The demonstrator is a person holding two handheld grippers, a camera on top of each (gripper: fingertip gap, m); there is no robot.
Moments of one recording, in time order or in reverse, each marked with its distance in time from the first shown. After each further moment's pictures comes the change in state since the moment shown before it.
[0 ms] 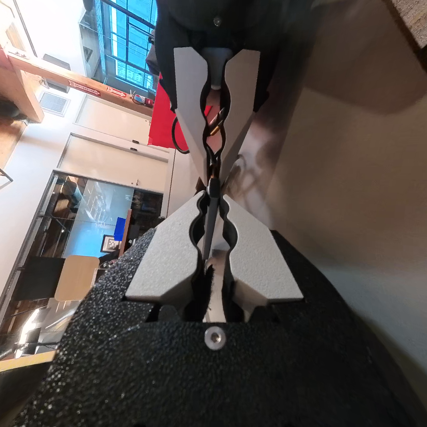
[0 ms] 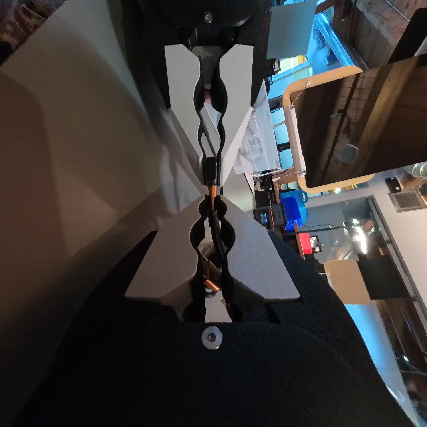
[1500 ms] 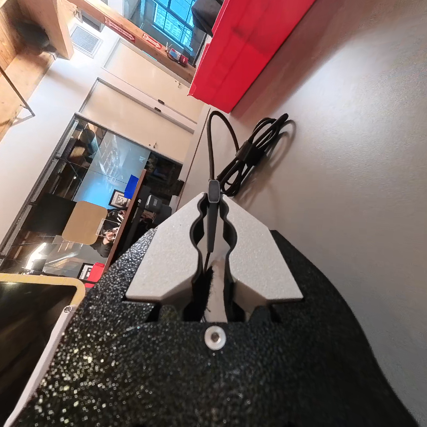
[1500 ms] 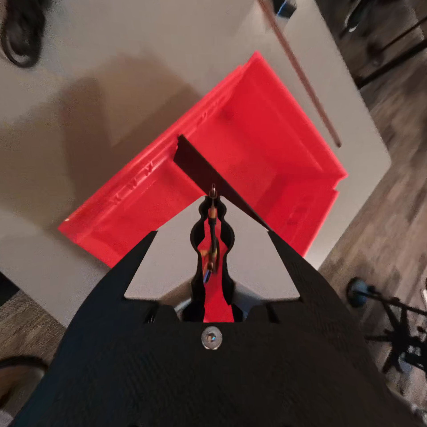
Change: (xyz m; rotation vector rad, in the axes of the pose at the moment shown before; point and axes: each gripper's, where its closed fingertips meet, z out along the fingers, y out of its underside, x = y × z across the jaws) left arm -0.045 0.044 -0.017 -0.102 -0.150 -0.170; right arm 0.112 0.192 -0.253 -0.870 -0.096 0.904
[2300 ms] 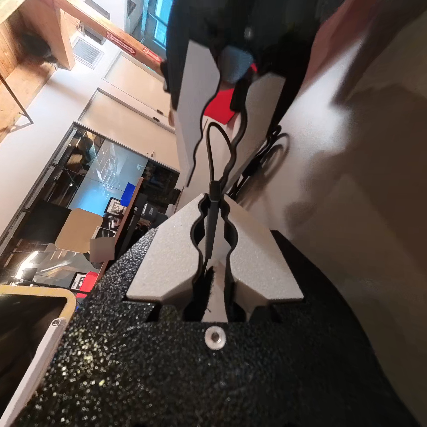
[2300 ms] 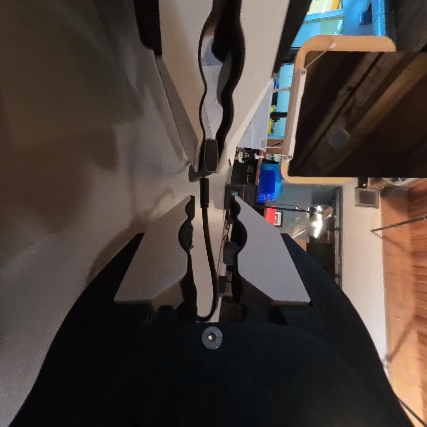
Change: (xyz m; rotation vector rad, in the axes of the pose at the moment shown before) left arm 0.004 -0.015 0.004 0.047 0.006 -0.012; right arm -0.246 -0.226 0.127 0.622 0.319 -1.115
